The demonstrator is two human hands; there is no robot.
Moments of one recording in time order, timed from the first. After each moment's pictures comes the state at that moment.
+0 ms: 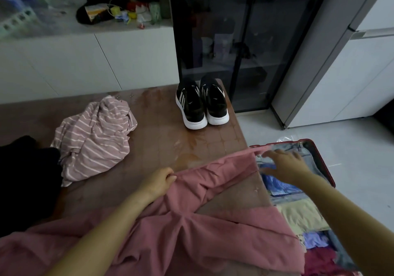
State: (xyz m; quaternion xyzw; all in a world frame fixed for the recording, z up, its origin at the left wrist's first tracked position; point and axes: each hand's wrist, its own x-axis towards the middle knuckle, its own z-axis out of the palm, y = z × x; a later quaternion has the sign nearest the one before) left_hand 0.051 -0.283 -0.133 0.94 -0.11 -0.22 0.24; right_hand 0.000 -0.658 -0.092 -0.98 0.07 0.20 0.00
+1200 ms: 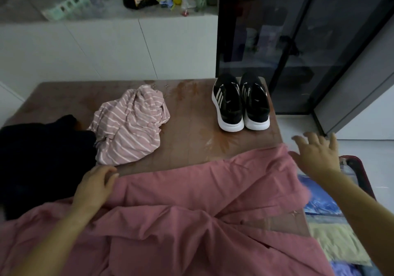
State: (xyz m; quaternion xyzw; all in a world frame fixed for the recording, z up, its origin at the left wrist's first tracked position) left_hand 0.023 -0.078 -0.136 0.98 0.09 0.03 0.16; right_hand 0.082 -0.639 -0.110 -1.00 0.06 0.03 -0.07
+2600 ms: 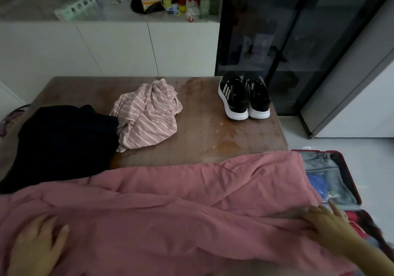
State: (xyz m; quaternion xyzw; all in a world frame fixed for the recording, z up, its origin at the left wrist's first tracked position) left_hand -0.172 0.086 -0.165 0.98 0.17 -0.11 0.07; right_hand -0.142 -0.626 -0.133 -0.98 -0.06 0.19 -0.05
